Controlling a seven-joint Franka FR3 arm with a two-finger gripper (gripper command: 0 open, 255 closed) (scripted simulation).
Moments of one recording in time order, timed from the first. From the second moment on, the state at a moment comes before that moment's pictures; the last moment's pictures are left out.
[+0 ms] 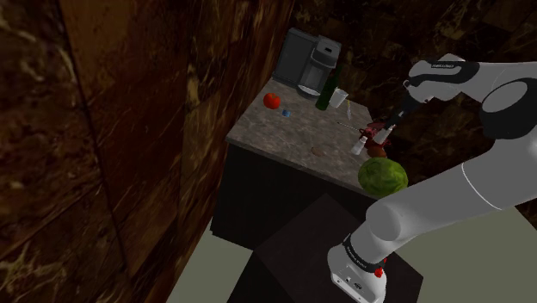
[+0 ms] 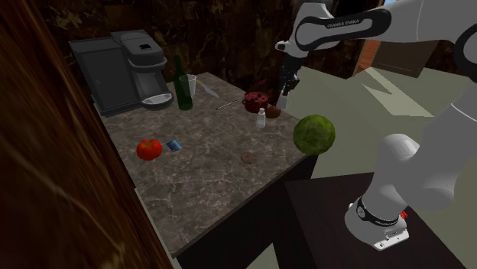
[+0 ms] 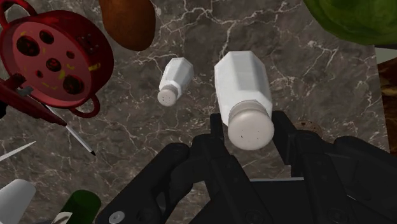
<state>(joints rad) -0.33 -0.28 -0.76 -2.08 -0.09 2.00 -1.20</state>
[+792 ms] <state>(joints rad) -0.32 -0.24 -0.79 -2.20 -0.06 2.16 -1.24</state>
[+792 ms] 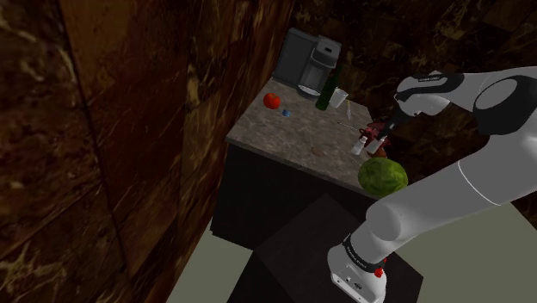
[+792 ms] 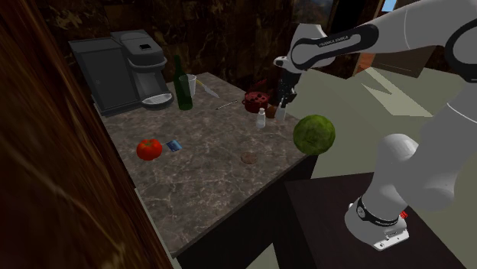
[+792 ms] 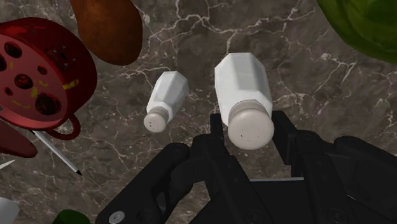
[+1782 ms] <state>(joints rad) -0.29 -0.12 -0.85 -2.32 0.05 2.36 -1.33</state>
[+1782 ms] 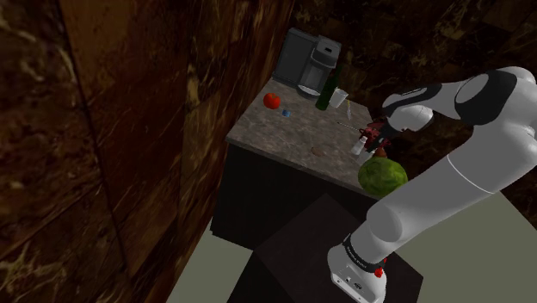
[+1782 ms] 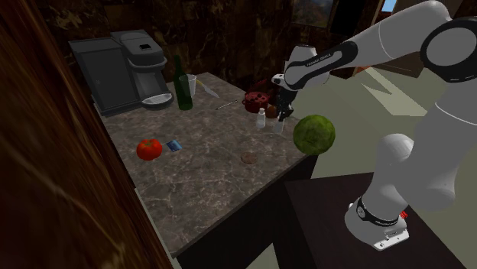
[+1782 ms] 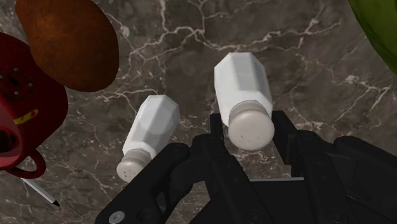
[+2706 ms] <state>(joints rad) -0.29 -0.09 -0.86 -2.33 0.08 2.39 -1.36</state>
